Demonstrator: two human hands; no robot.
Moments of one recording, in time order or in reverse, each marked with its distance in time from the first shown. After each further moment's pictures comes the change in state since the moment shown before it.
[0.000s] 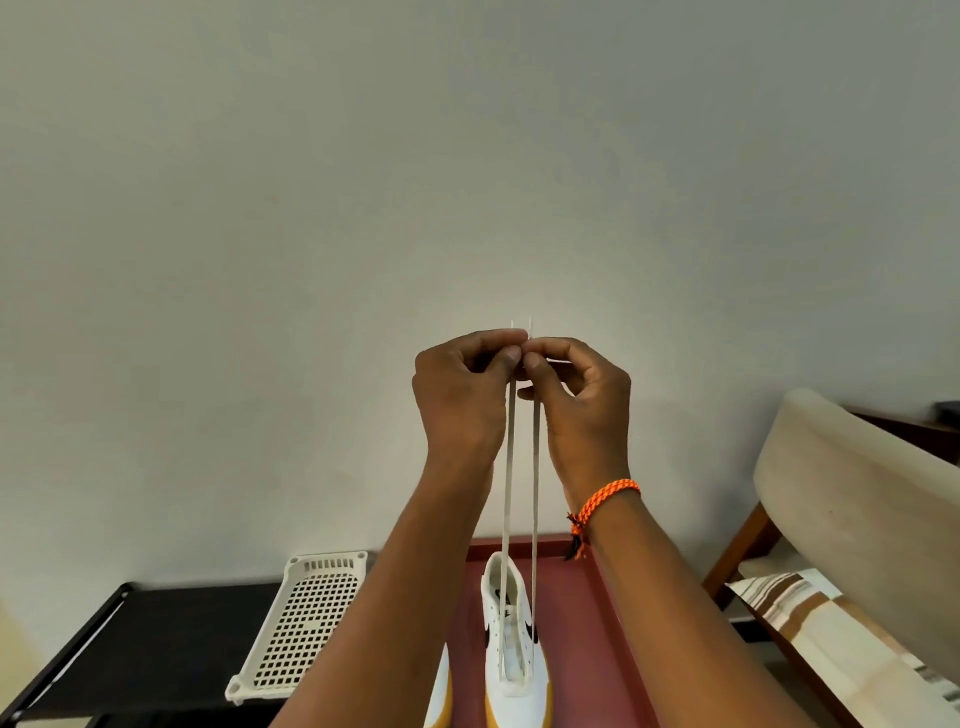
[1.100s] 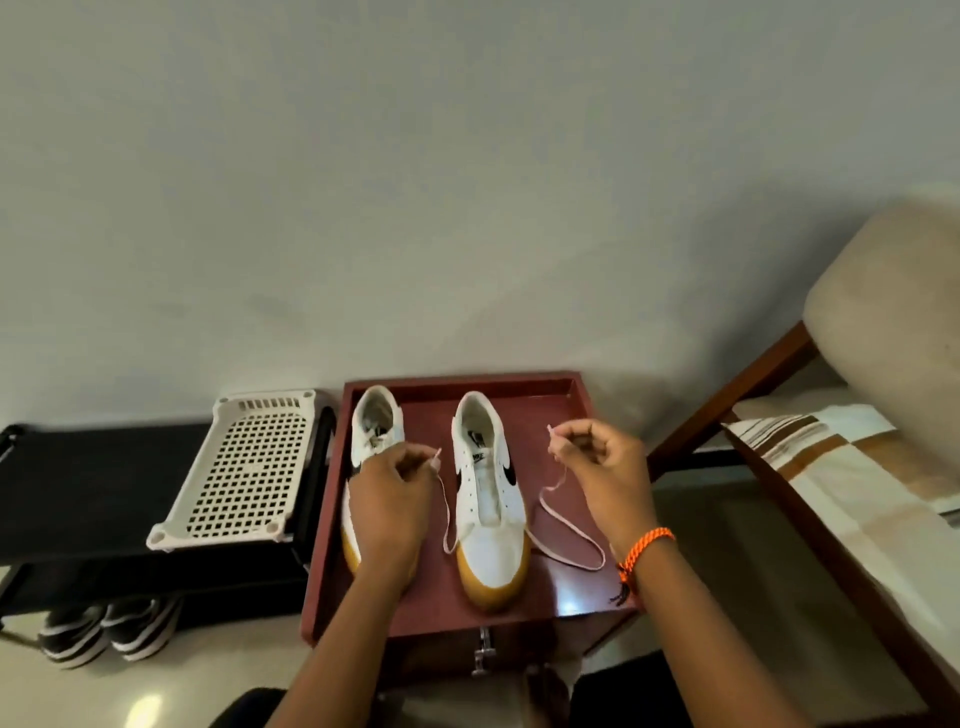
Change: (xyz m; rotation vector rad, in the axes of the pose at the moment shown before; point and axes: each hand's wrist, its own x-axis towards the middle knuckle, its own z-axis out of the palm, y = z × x) left_hand -0.112 -0.327 -0.079 0.567 -0.004 -0.440; right_hand -0.152 0.264 -0.098 -0.253 -0.146 0.590
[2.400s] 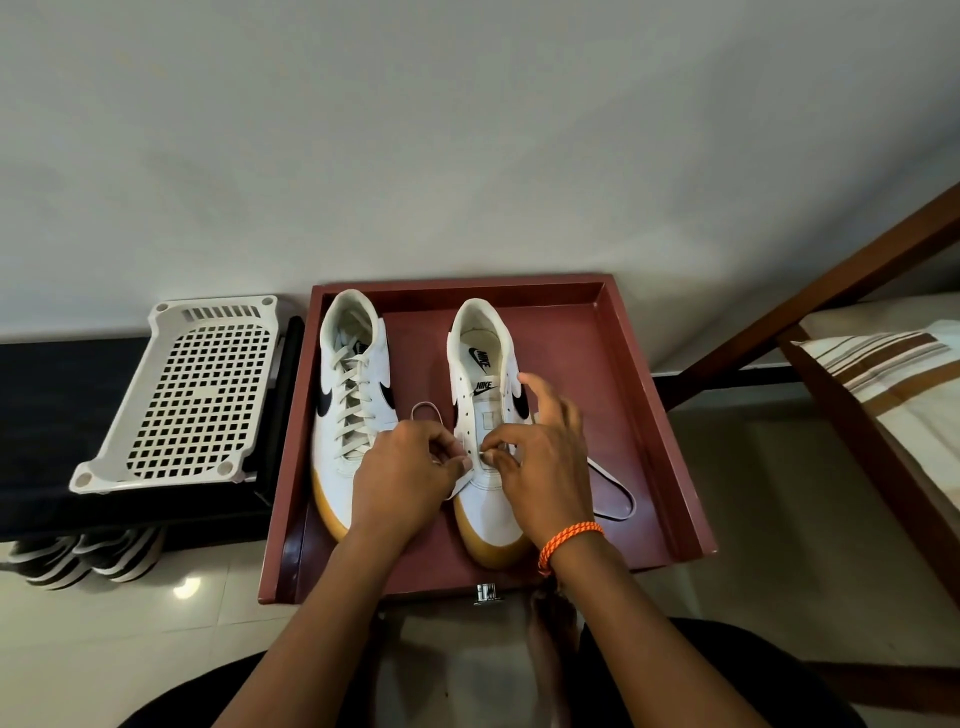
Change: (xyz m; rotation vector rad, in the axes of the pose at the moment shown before) left_hand 0.021 -0.089 0.054 0.426 -0.407 0.000; right_hand -0.011 0.106 0.083 -0.693 -0.175 -0.089
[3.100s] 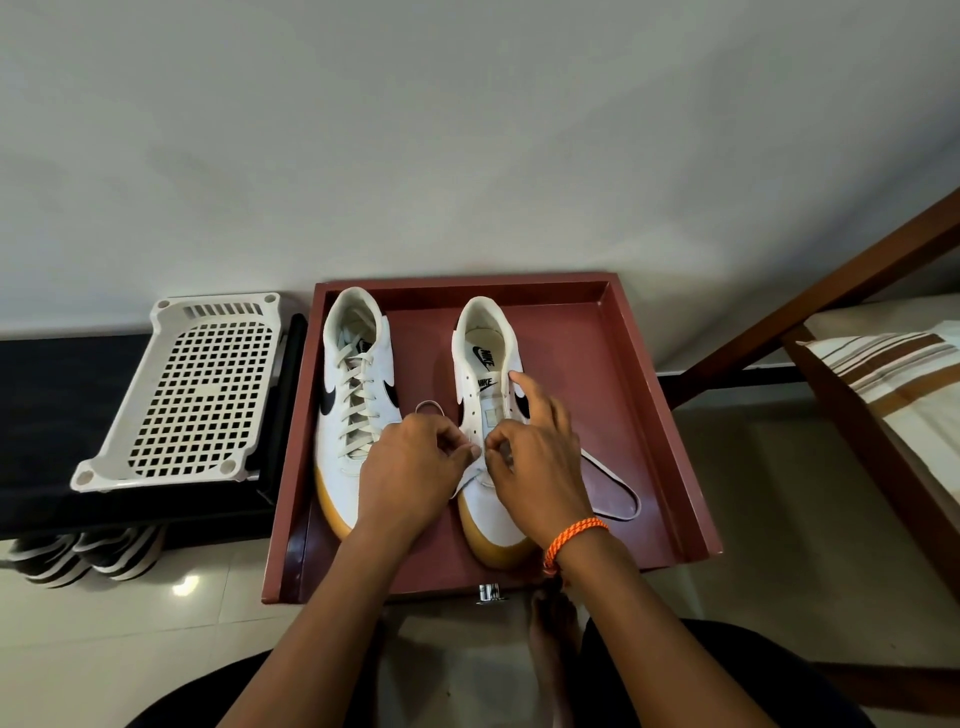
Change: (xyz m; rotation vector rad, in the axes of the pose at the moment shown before) left_hand 0.001 0.004 -0.001 -0.014 0.028 0.059; right_hand 0.001 -0.008 0.003 -0.125 -0.117 -0.024
